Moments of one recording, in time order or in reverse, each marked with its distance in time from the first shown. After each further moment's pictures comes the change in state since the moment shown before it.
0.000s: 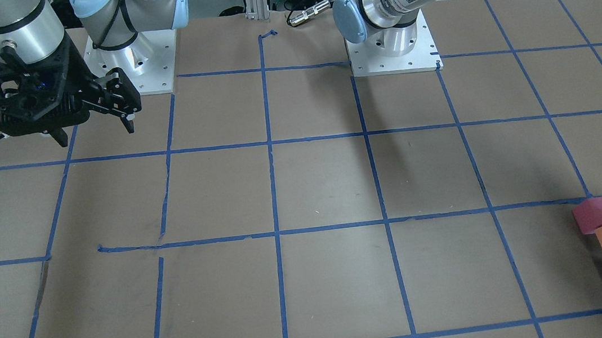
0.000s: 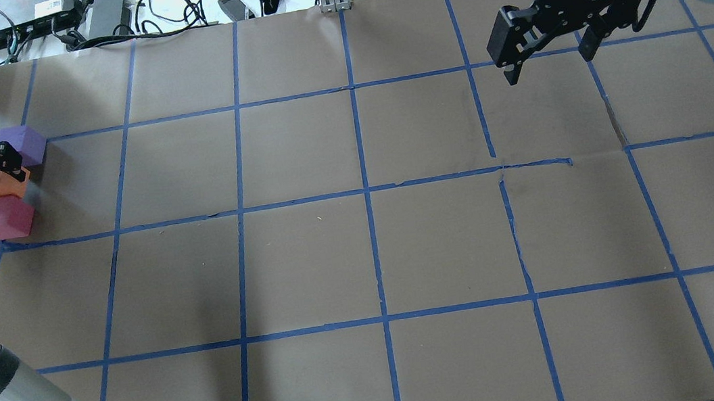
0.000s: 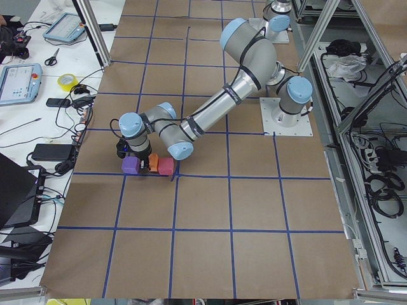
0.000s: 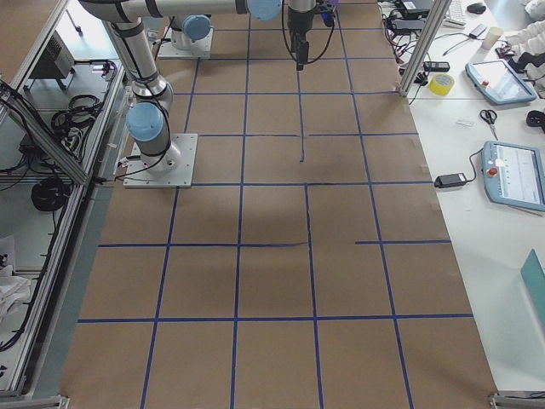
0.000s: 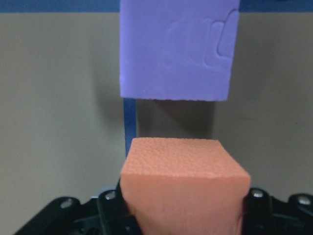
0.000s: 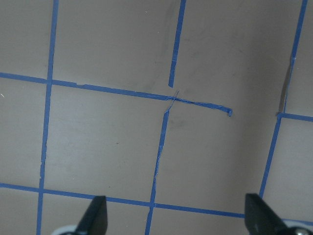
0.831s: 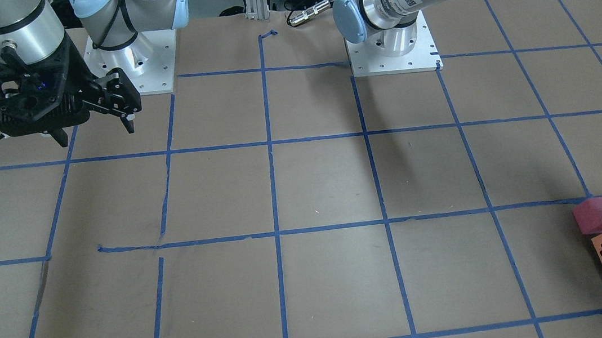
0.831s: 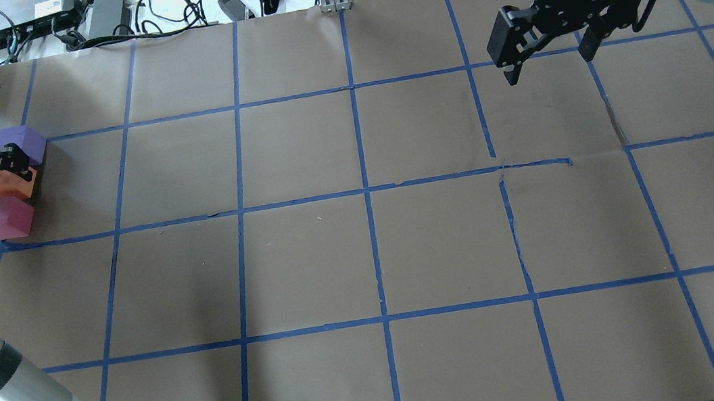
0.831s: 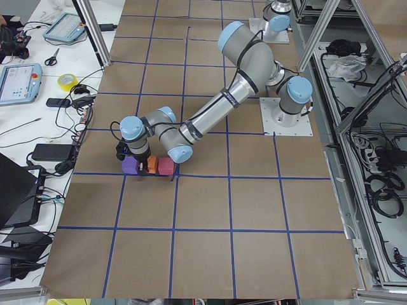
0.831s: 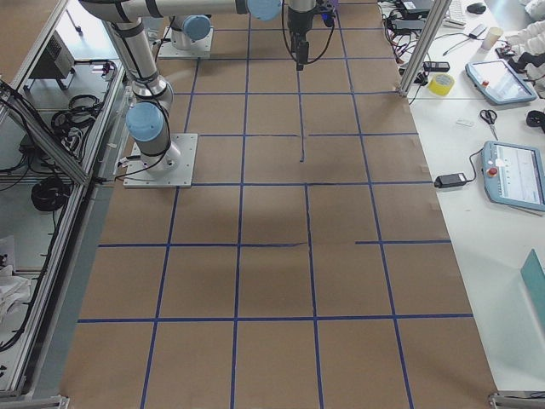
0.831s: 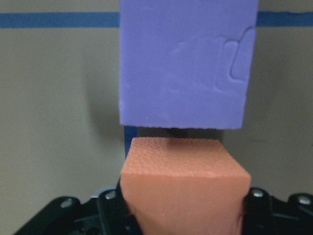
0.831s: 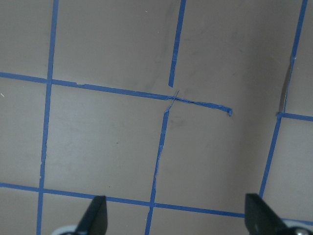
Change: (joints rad) left arm -0.001 -0.028 -0.006 0.058 -0.018 0.004; right arm 0.000 0.000 0.000 0.001 0.000 0.000
